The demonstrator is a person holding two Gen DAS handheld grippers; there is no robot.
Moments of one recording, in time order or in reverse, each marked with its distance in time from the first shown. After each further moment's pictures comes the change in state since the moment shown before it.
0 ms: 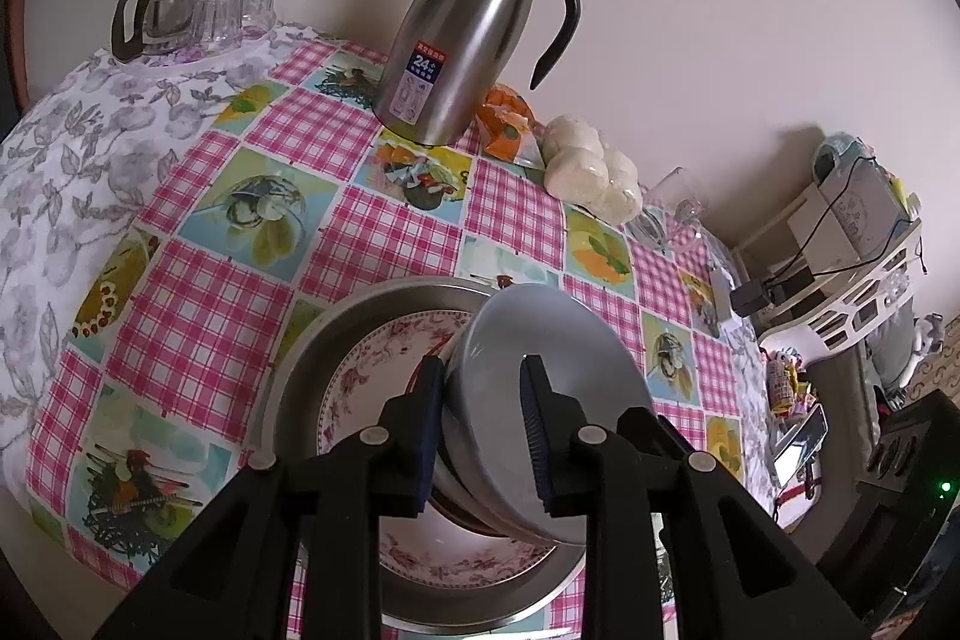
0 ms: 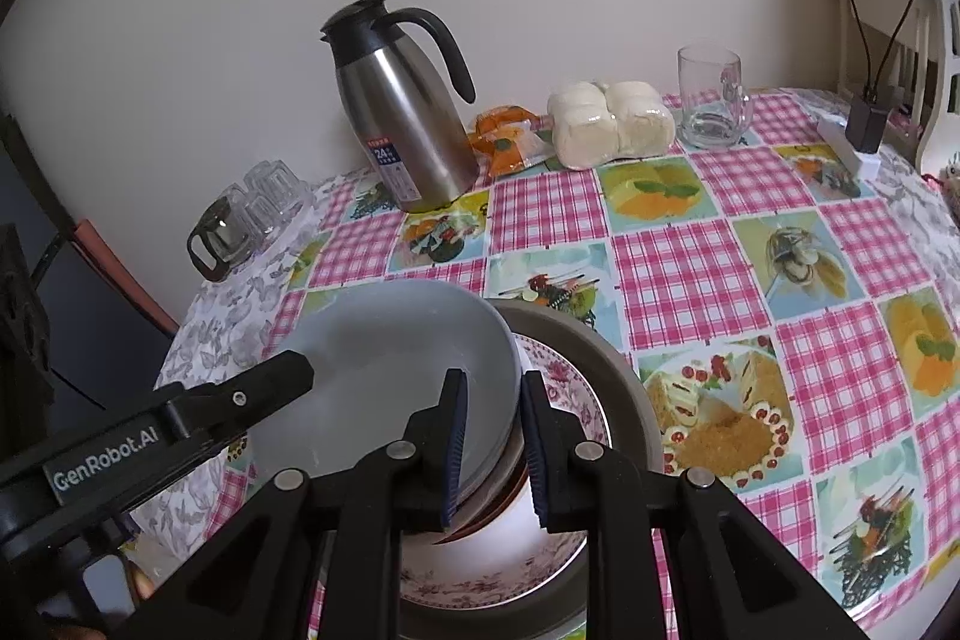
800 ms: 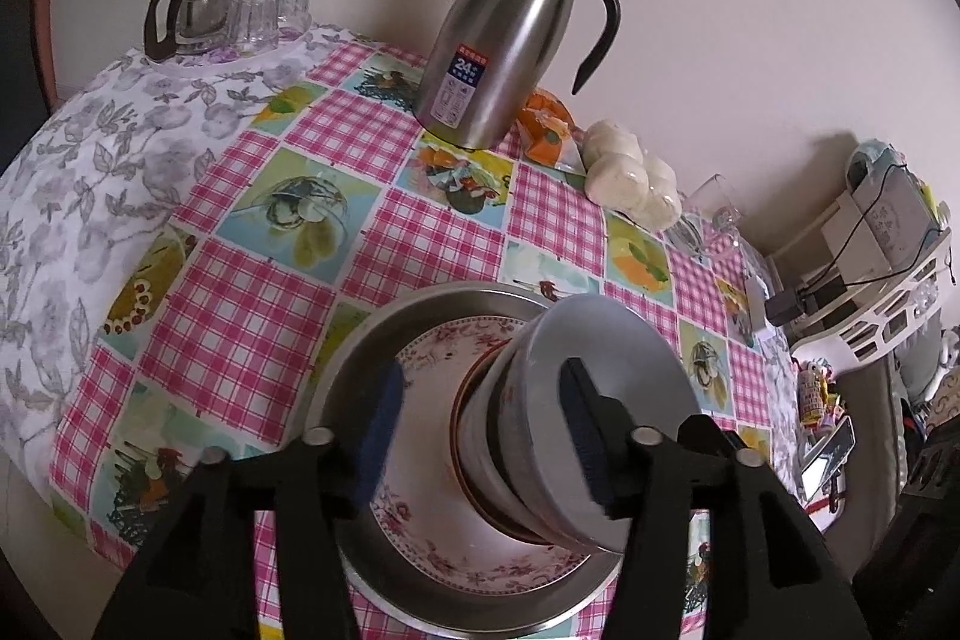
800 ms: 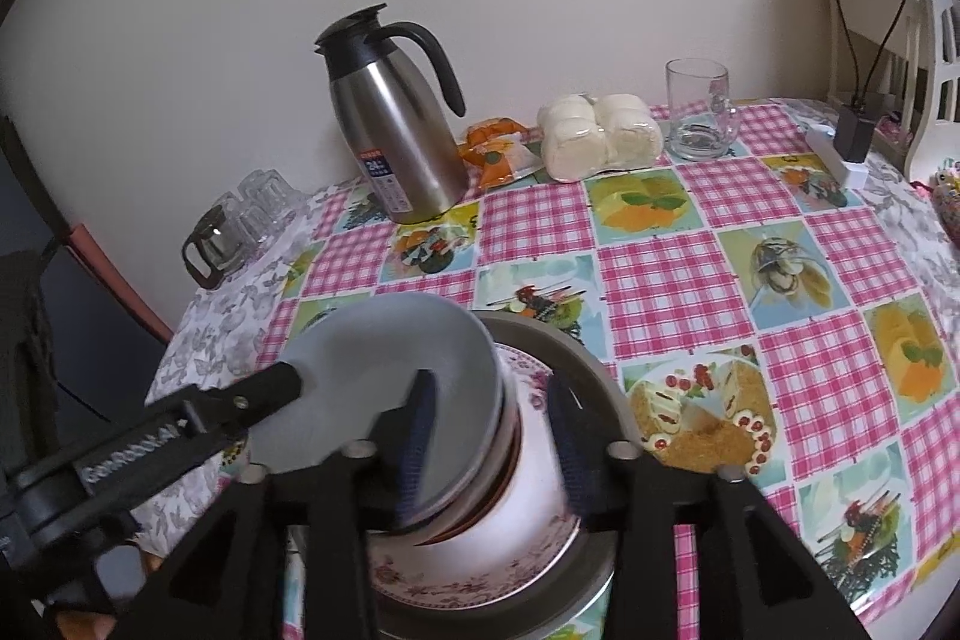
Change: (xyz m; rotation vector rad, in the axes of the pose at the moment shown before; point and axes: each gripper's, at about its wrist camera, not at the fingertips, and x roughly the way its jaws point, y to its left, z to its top) left arm 0.000 0.012 0.002 -0.019 -0.011 0.091; right arm -0.007 -0.004 0.002 -0.002 -0.019 -0.034
